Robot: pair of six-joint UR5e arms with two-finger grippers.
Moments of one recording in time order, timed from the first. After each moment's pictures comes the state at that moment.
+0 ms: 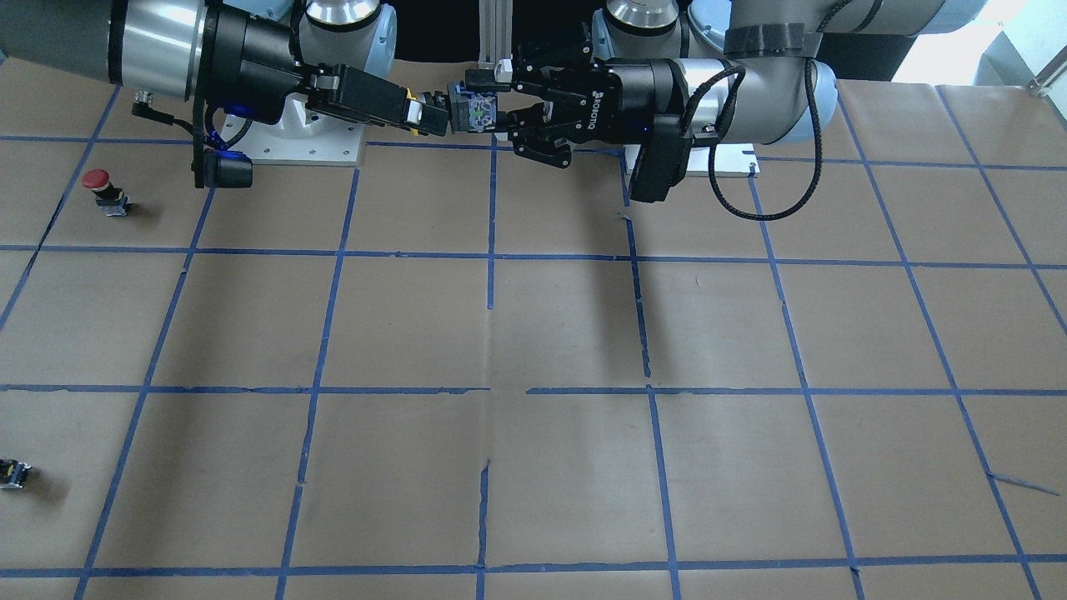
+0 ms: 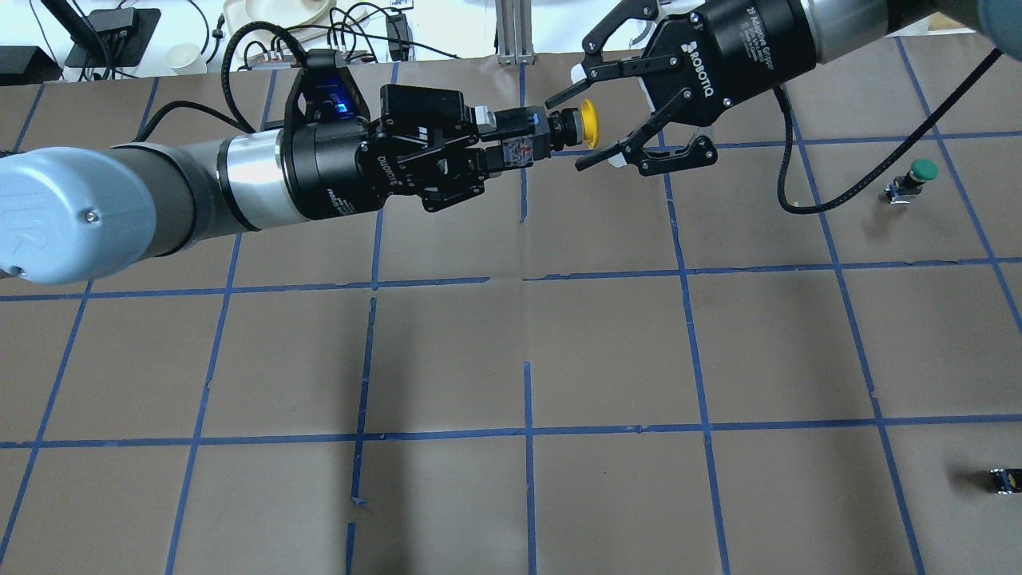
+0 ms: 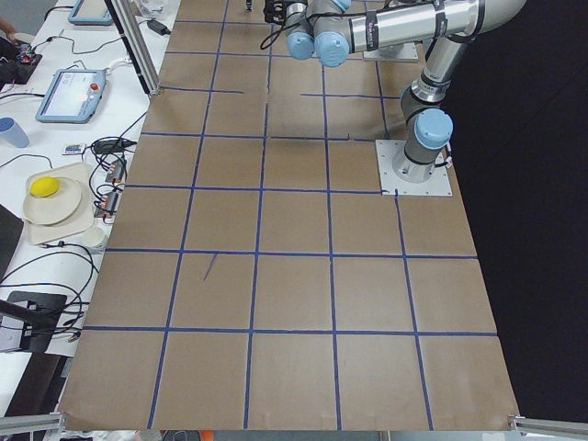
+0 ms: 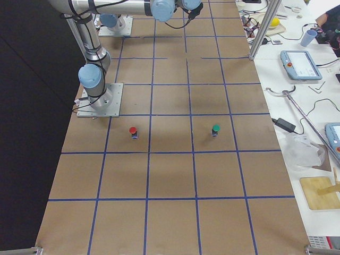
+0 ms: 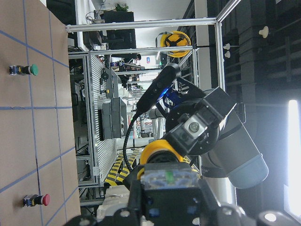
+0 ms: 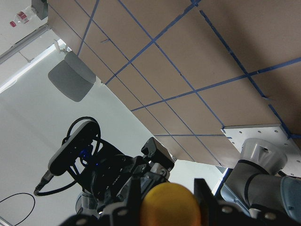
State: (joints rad) left arm -1.53 -1.52 -1.84 -2.21 -0.07 0.93; right arm 1.48 -1.54 1.52 -1.12 -0.53 0.29
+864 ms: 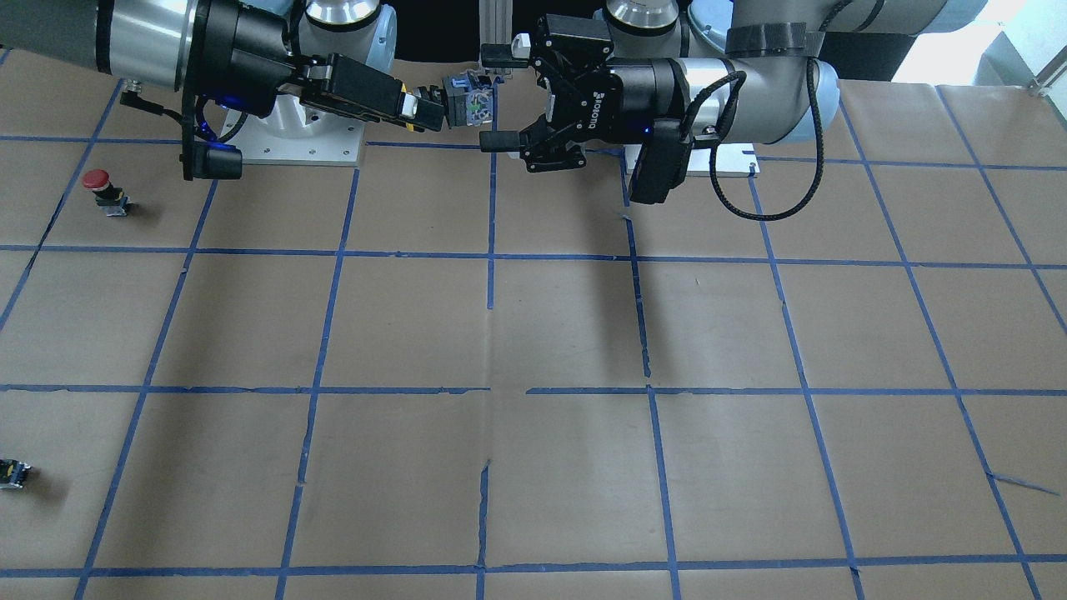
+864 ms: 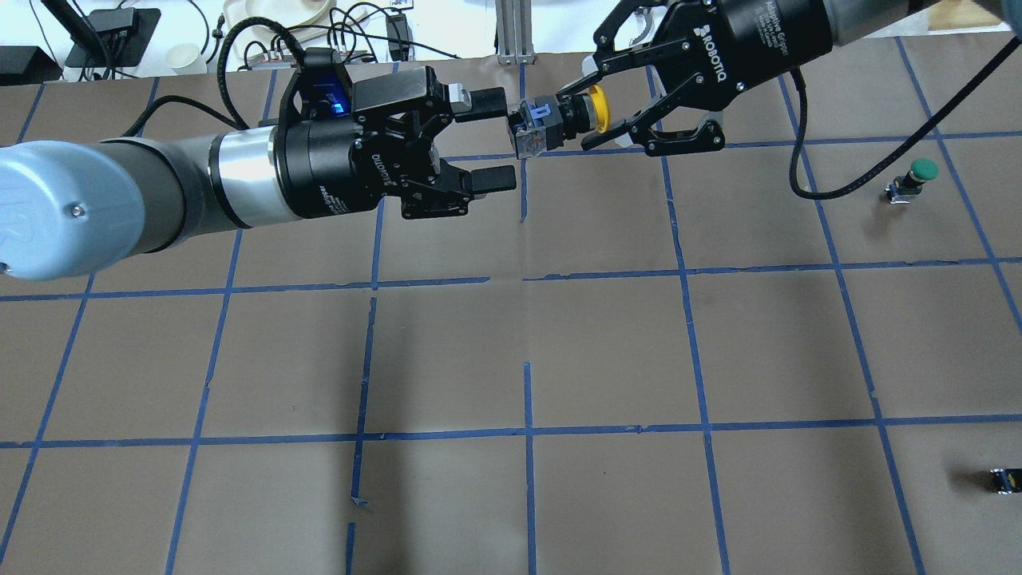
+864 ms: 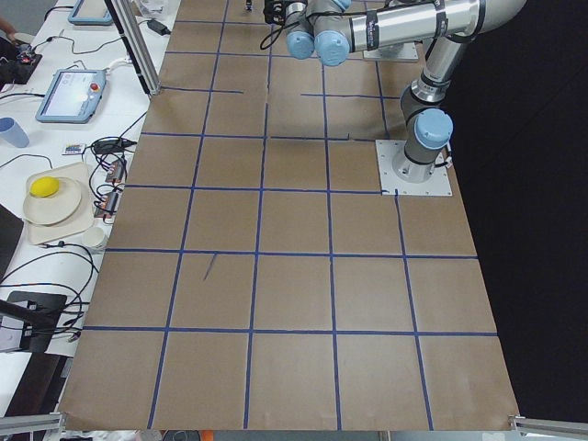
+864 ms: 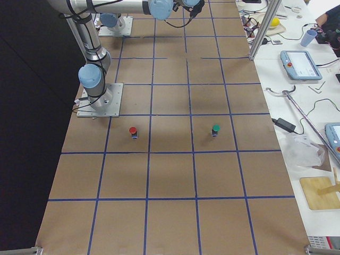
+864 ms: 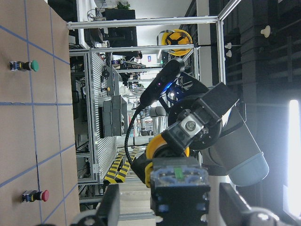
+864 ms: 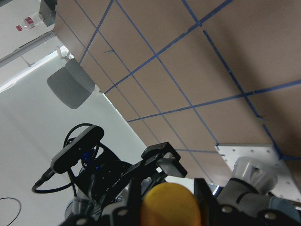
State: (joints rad) left arm -1.51 -1.53 -1.83 -2.22 0.00 0.88; right arm 1.46 -1.55 1.50 -1.21 -0.60 0.27
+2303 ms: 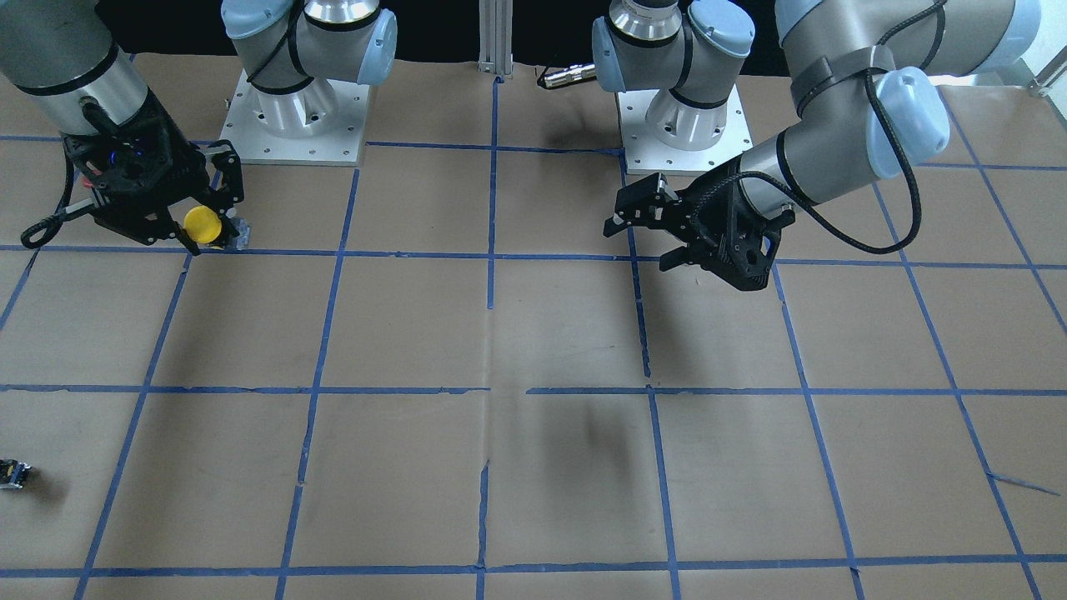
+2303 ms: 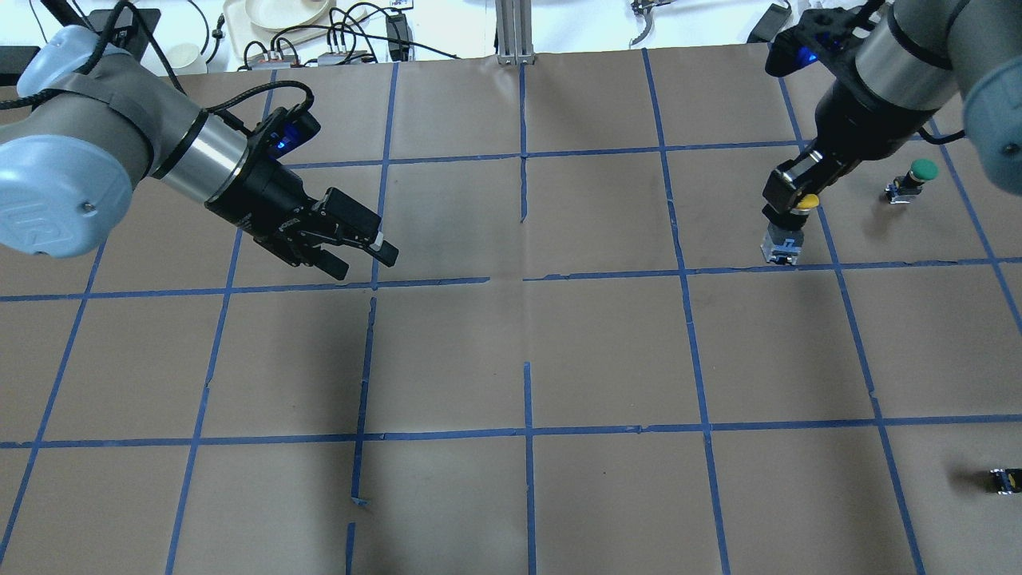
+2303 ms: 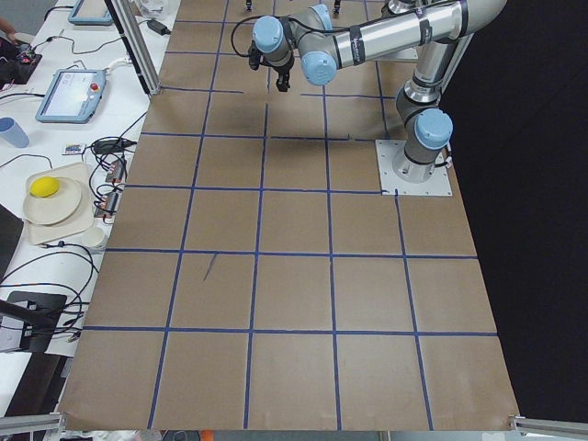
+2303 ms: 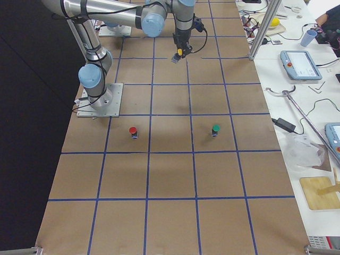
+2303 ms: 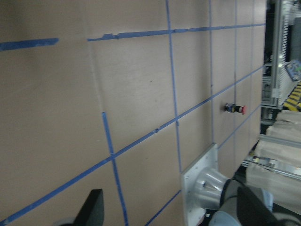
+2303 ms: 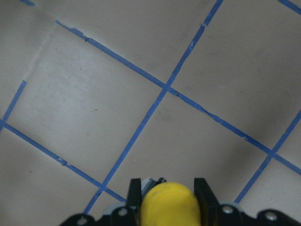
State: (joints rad) left arm -1.45 -1.63 -1.78 -1.53 1.11 0.35; right arm 1.38 -1.63 1.76 -1.71 -1.50 -0.81
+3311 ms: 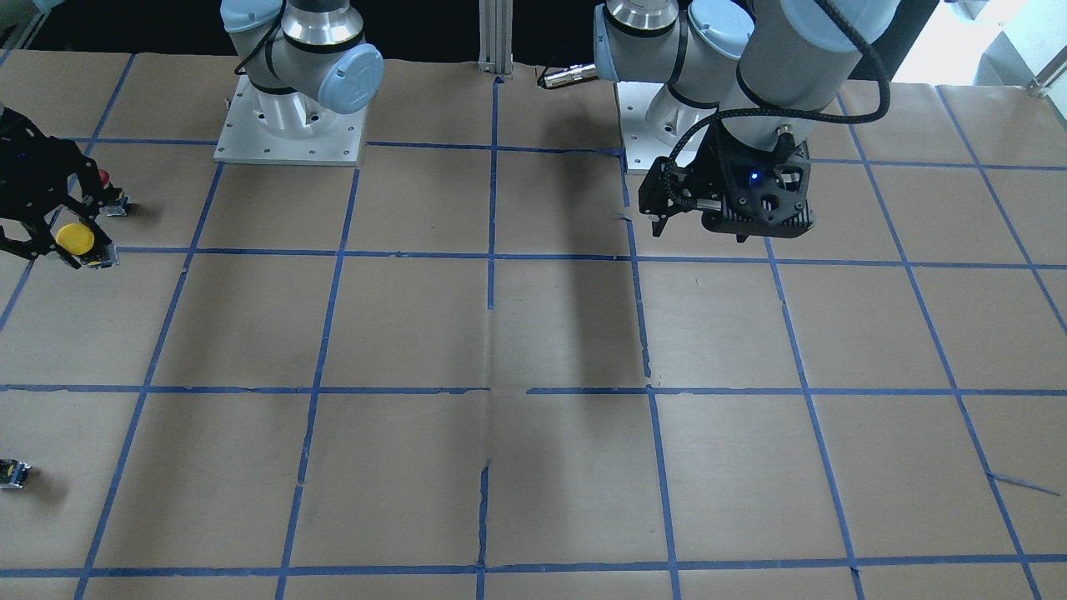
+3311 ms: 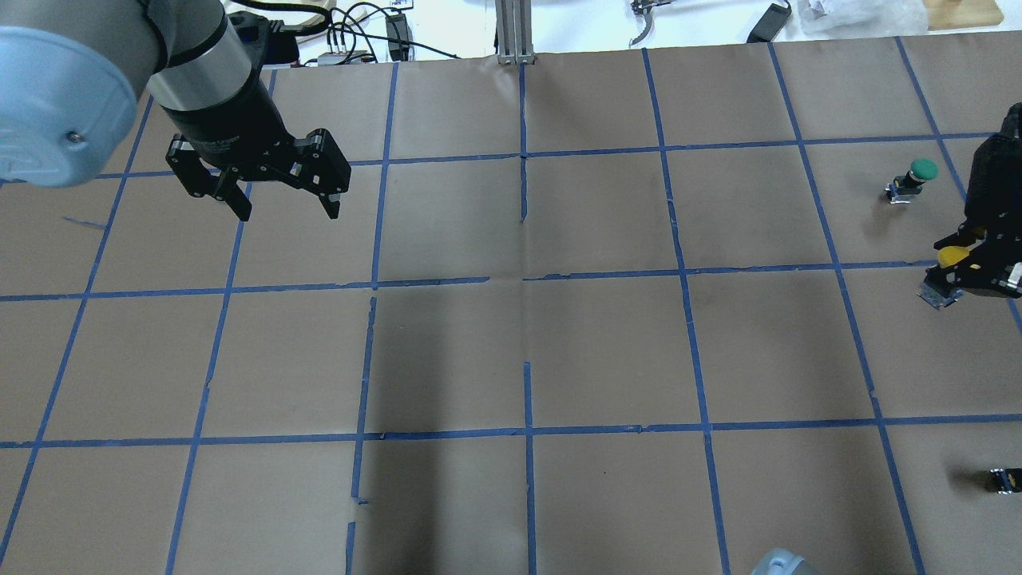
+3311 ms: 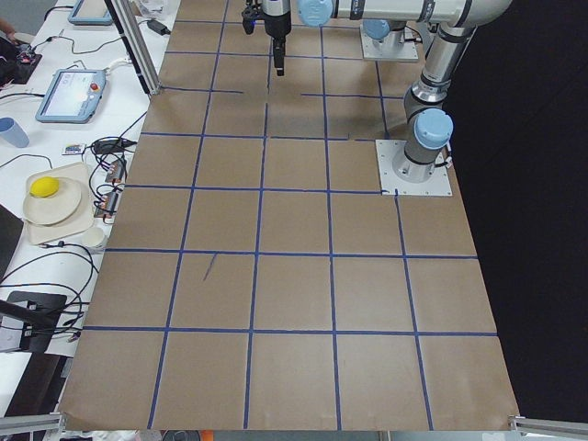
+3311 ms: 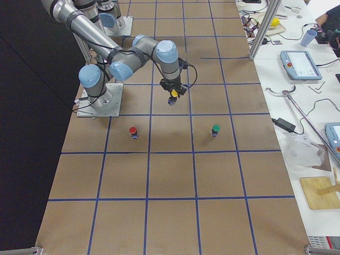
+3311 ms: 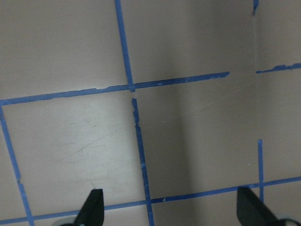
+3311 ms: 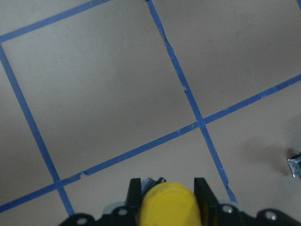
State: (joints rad) left arm -1.60 -1.61 -1.54 -1.63 1.59 -0.04; right arm 0.91 -1.66 2.02 -1.98 -1.38 -1.91
